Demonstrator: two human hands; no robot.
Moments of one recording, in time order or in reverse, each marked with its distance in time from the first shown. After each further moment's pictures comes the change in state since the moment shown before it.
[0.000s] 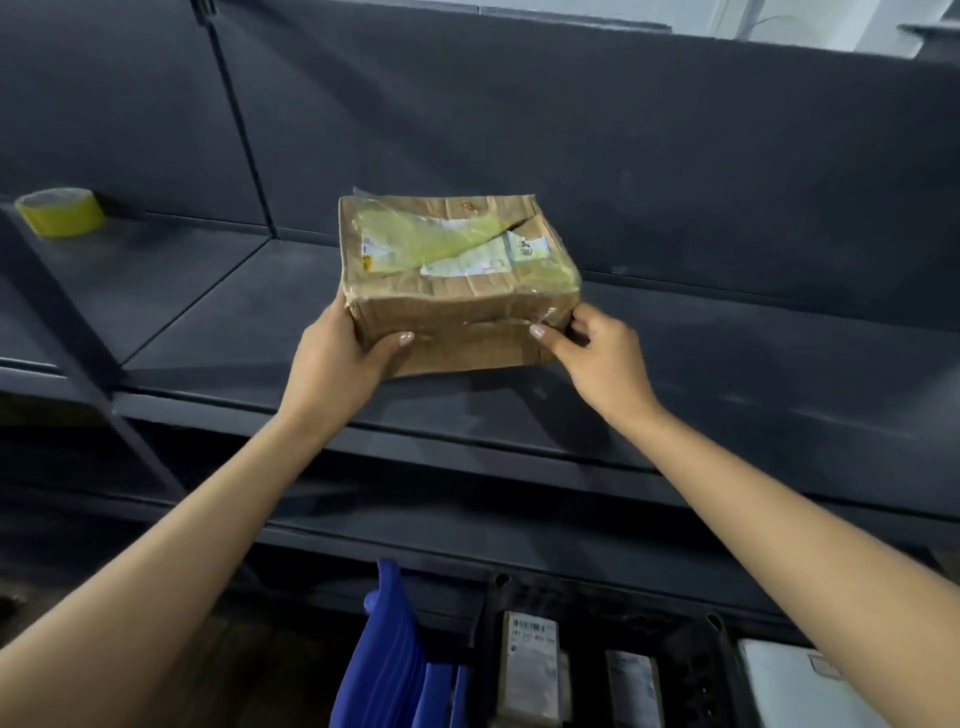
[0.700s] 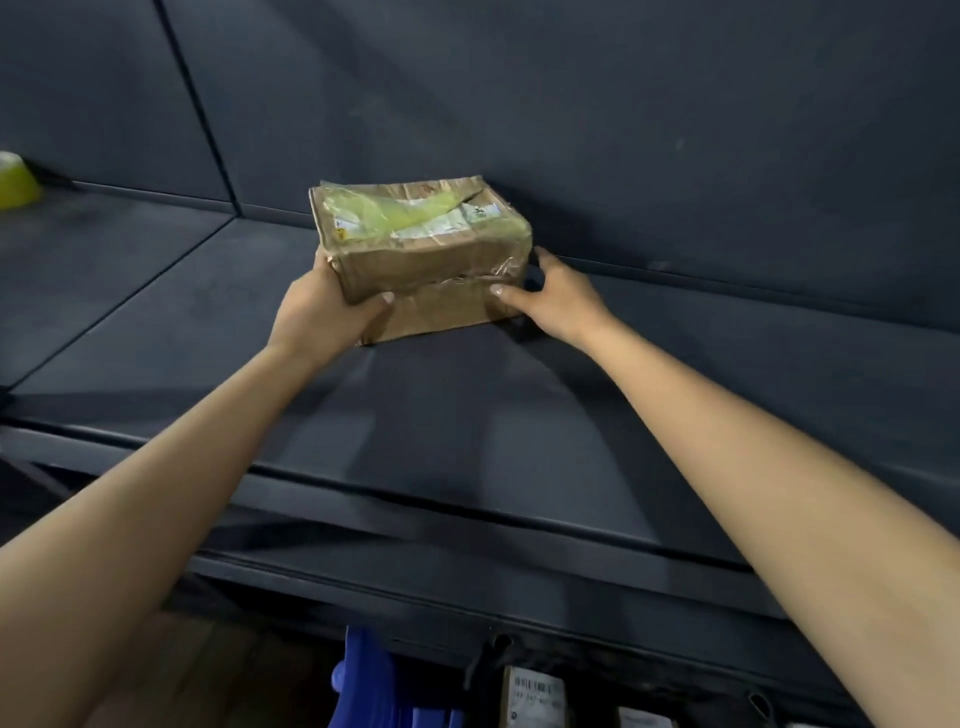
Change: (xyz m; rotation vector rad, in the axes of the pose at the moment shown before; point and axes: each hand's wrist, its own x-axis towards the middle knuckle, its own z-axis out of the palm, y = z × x) left_hand 0.117 -0.074 0.066 0.123 -0.070 -0.245; right_hand 0.148 0.064 0.073 -0.182 -0.280 0.165
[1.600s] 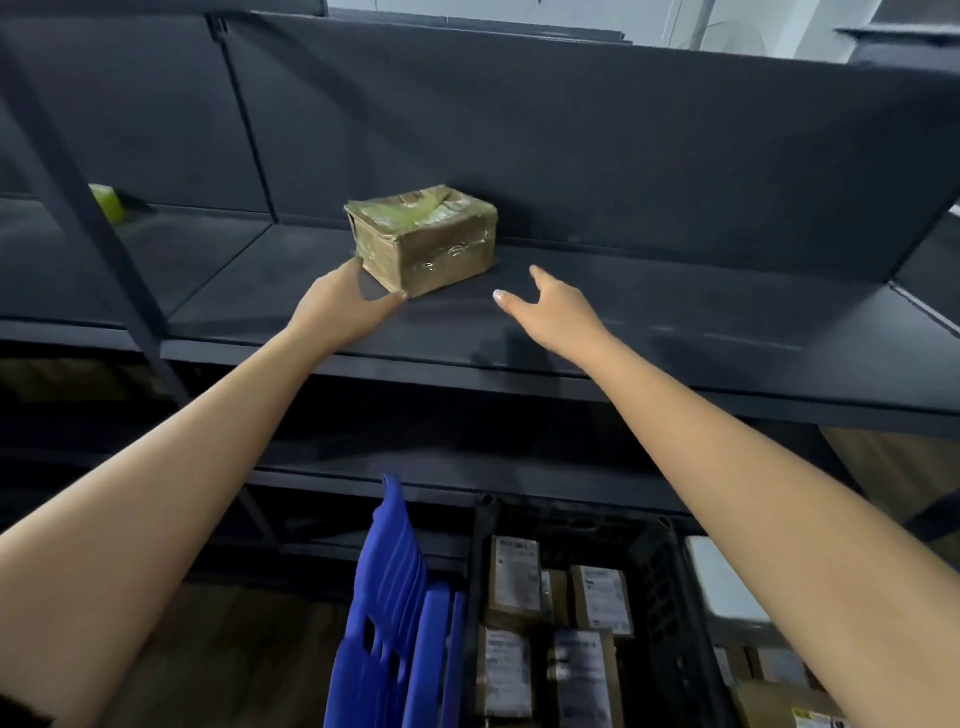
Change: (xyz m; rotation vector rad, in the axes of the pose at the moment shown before) left_hand -0.181 0.053 -0.101 0.149 -0.120 0.182; right_hand -0.249 -0.069 -0.051 -0.029 0.054 0.091
